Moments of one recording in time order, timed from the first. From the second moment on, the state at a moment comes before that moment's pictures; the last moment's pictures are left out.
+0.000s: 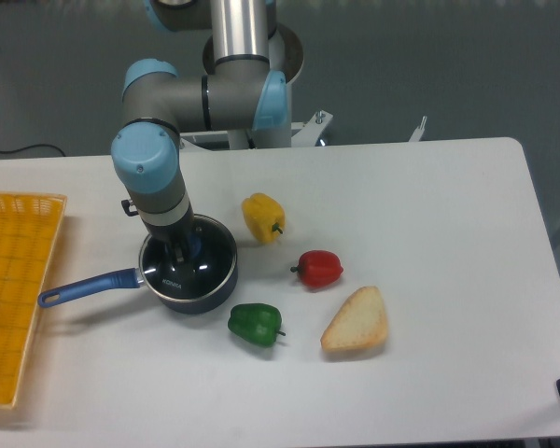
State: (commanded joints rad) arm 2.12 -1.85 -1.77 -1.12 1.55 1.34
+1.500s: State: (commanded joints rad) arm 2.13 -1.85 -1.77 -1.14 1.56 1.34
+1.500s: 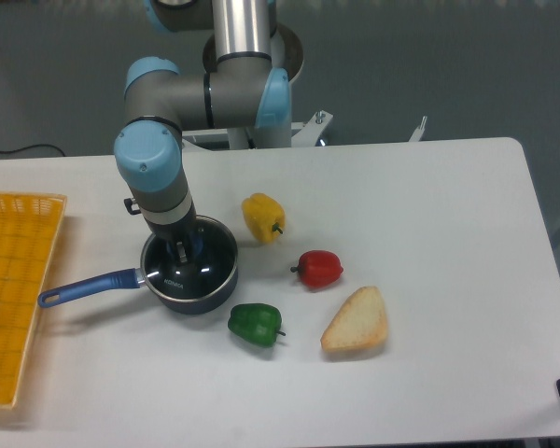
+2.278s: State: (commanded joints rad) arm 2.17 -1.84 -1.73 -1.29 1.52 1.33
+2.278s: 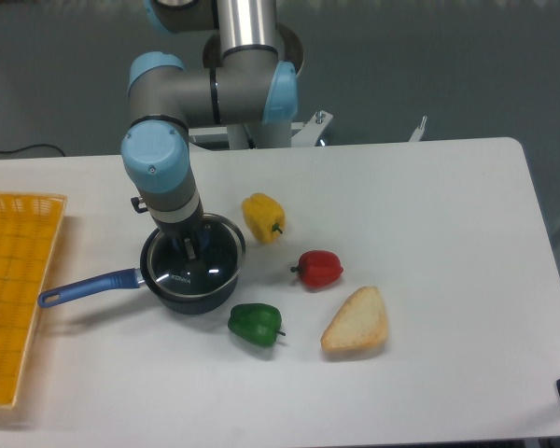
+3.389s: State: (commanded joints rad) arm 2.24 -1.85 -1.66 -1.43 1.49 1.33
